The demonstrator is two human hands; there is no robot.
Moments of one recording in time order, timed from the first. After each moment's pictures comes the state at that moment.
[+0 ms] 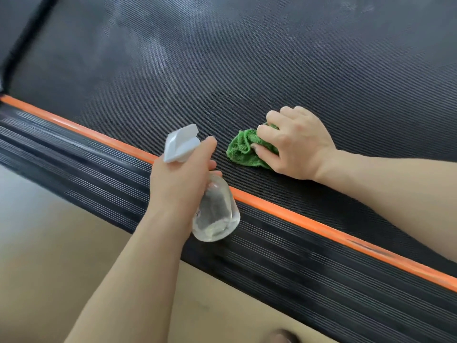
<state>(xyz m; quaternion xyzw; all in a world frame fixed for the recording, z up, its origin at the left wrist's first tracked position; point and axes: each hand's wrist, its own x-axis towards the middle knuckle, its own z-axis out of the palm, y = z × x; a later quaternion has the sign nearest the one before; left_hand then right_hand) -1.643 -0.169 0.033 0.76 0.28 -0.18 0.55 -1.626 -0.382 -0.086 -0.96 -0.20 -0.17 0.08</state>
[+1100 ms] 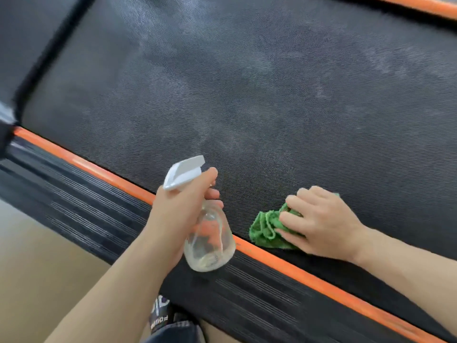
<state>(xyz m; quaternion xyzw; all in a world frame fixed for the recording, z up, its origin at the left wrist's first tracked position) -1.552 -0.123 0.042 0.70 0.31 -0.28 0.58 -1.634 -0.370 -0.066 -0.95 -0.30 -0.08 0.09</state>
